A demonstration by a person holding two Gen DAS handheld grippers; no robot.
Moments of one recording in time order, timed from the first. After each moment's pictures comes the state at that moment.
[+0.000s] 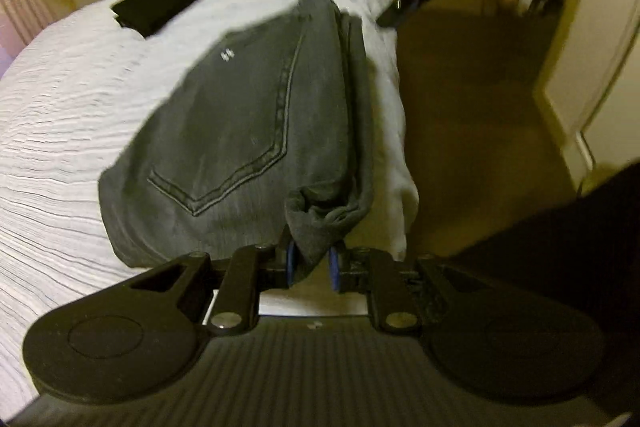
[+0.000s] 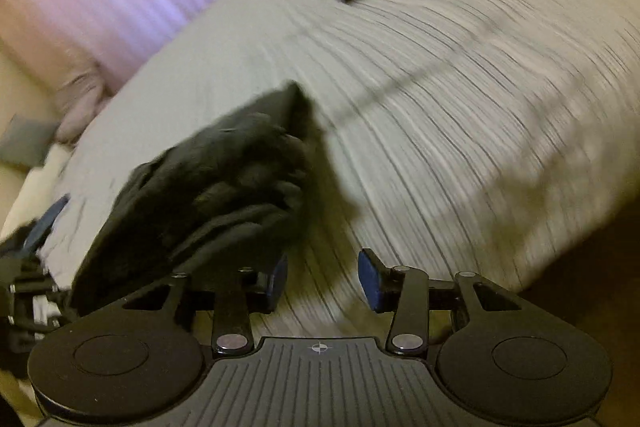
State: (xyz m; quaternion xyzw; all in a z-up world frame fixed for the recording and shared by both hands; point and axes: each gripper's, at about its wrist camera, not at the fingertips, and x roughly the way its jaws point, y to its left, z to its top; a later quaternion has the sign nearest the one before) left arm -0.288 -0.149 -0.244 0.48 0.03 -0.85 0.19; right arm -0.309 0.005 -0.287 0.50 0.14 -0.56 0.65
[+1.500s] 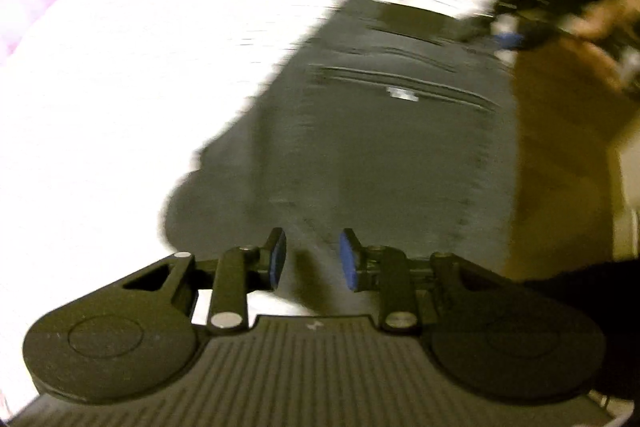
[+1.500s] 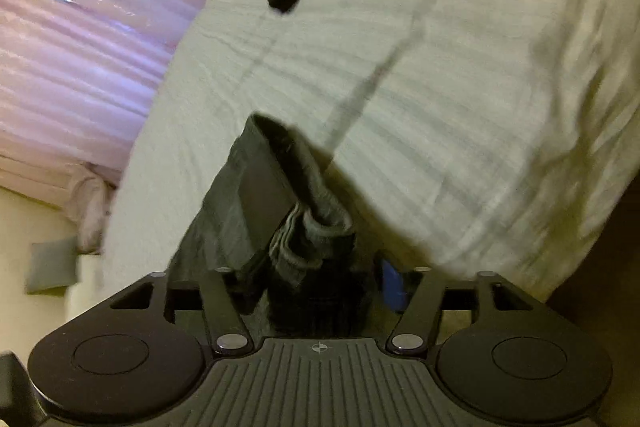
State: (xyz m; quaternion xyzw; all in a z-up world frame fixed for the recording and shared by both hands) left arm -0.315 -0.250 -0.240 0.49 0.15 -0.78 0.36; right arm -0.365 -0.099 -0.319 0.59 0.02 -0.55 0.59
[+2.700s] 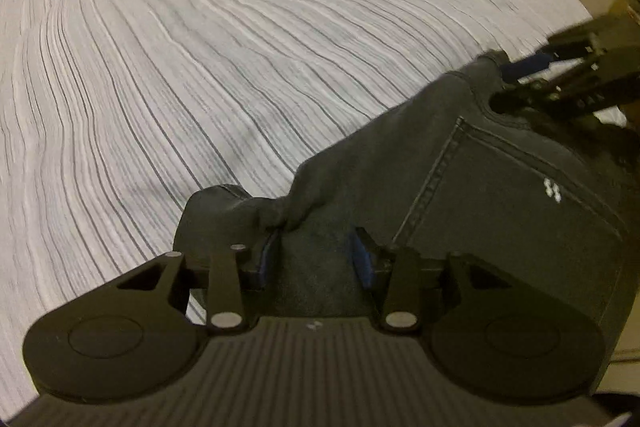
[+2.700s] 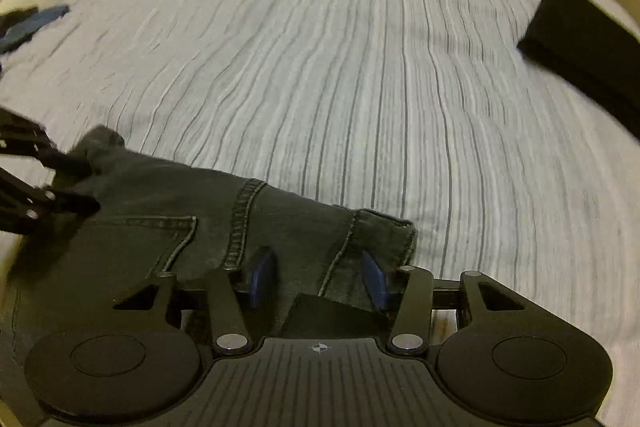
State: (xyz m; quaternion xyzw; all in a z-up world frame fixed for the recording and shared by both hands) left arm -0.302 -0.348 -0.297 0.44 0.32 -0.72 0.43; right arm -0.232 -0.289 -0.344 0.31 0.42 -0.41 0.75
